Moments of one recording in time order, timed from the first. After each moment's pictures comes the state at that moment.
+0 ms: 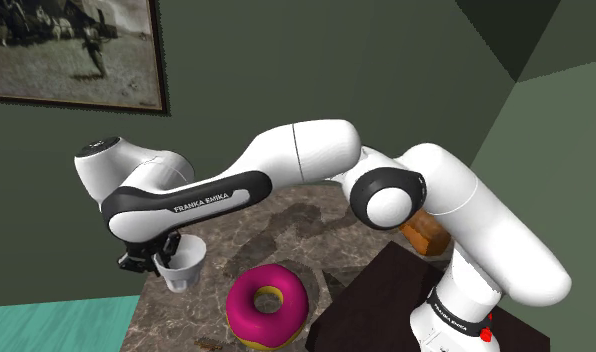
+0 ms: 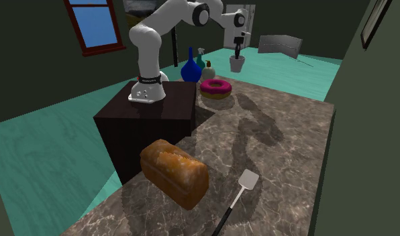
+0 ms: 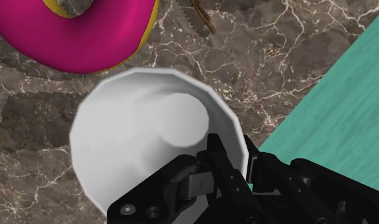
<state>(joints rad) 0.66 1.01 0.15 -0.91 -0.23 1.76 0.87</state>
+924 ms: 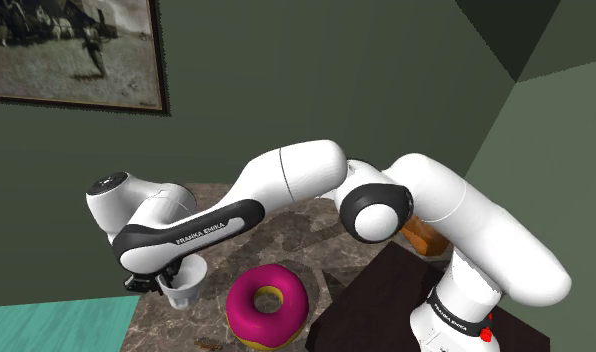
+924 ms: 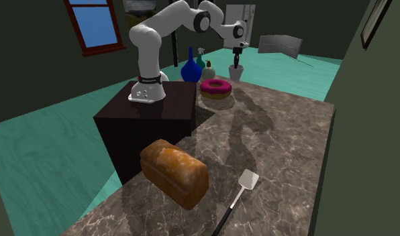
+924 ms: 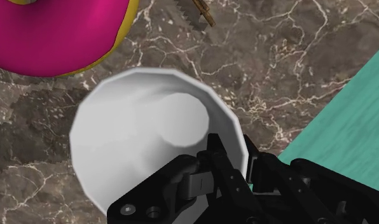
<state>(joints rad) 0.67 1.11 0.14 -0.92 -0.24 1.87 0.88</state>
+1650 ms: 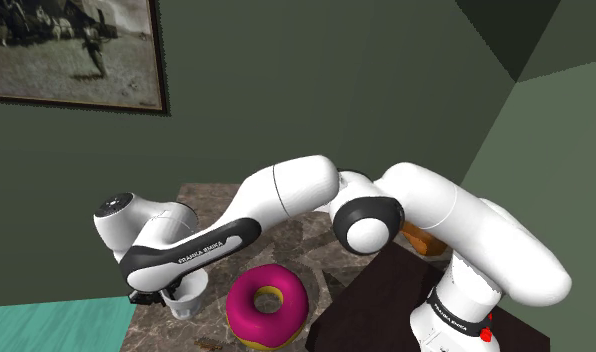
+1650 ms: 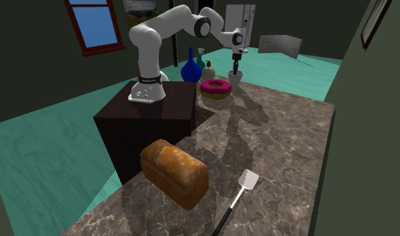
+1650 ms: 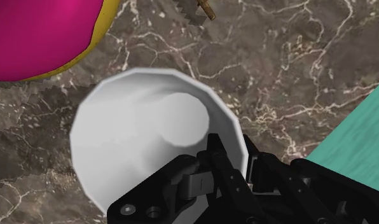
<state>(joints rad) 0.67 1.20 0.14 -0.88 -0.24 1.92 0.89</state>
